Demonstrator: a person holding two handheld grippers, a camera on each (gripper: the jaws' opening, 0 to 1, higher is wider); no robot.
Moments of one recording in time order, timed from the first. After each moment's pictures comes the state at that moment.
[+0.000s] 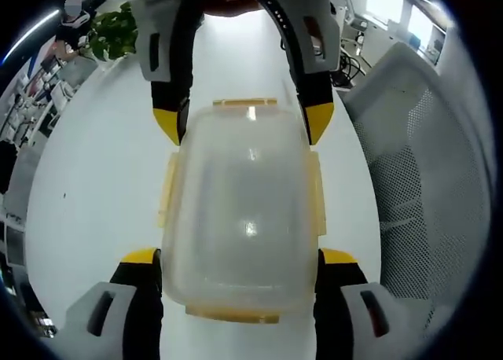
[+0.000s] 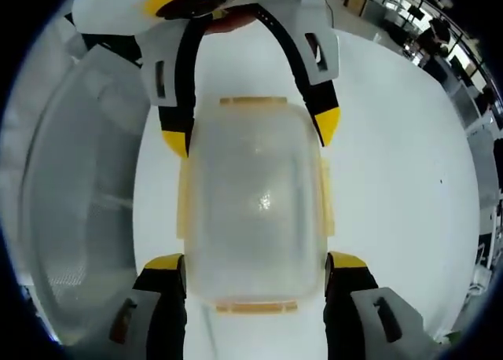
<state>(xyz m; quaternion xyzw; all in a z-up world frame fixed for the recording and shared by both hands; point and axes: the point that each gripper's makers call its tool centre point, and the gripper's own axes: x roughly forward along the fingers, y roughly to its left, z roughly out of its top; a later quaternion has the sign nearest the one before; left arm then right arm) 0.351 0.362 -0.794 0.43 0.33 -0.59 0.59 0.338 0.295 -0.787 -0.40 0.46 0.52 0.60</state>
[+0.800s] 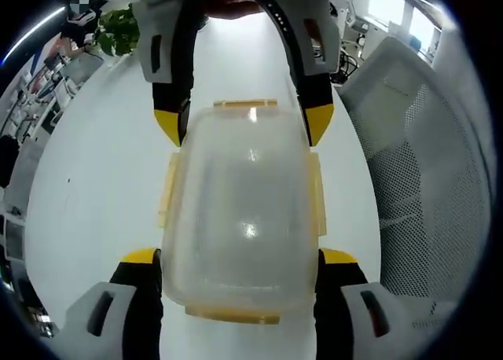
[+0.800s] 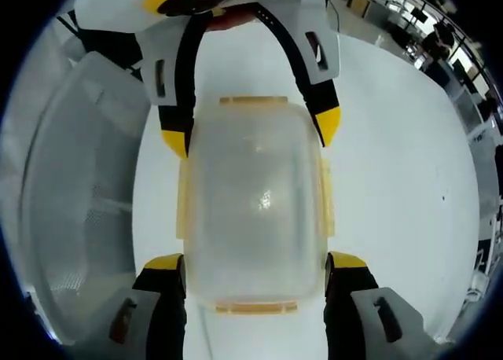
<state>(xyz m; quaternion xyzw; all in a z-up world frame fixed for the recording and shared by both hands) 0.356 0.387 -0.794 0.43 0.33 -0.59 0.60 0.343 0.320 -0.788 -0.40 0.46 0.53 0.59</state>
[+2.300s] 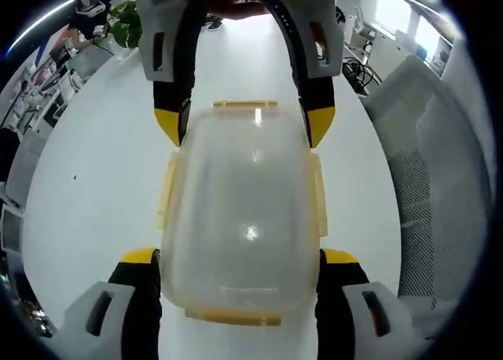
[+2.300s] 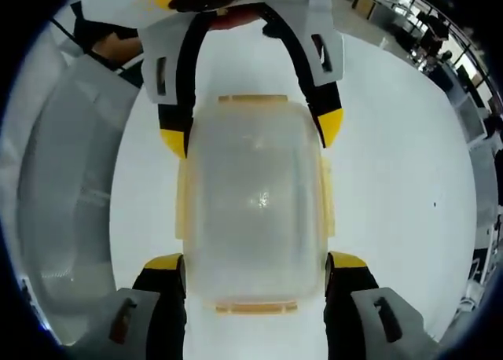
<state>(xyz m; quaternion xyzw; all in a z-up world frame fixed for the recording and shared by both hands) 0.406 0.374 -0.794 0.41 0.34 -0.59 0.61 0.397 0.307 -0.787 -0.42 0.45 0.53 0.58</state>
